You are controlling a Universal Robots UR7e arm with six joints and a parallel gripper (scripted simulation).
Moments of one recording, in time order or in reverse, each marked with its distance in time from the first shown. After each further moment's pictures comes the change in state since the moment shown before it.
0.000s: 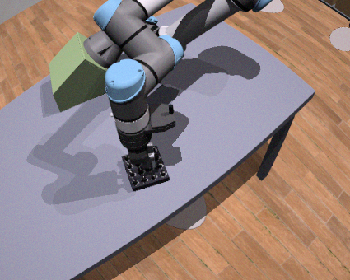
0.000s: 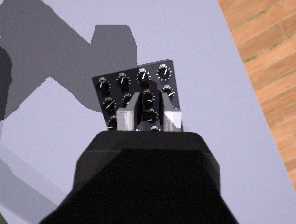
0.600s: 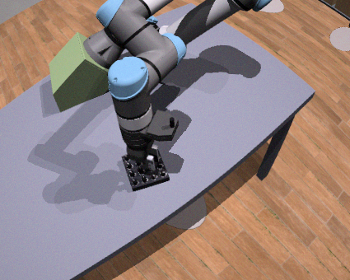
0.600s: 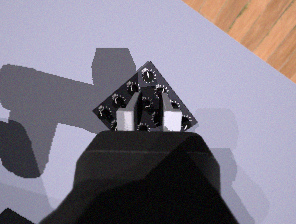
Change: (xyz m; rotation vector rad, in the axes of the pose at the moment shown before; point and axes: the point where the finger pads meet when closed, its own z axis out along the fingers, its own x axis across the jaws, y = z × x) arm 0.009 -0.005 -0.004 0.004 -0.002 0.480
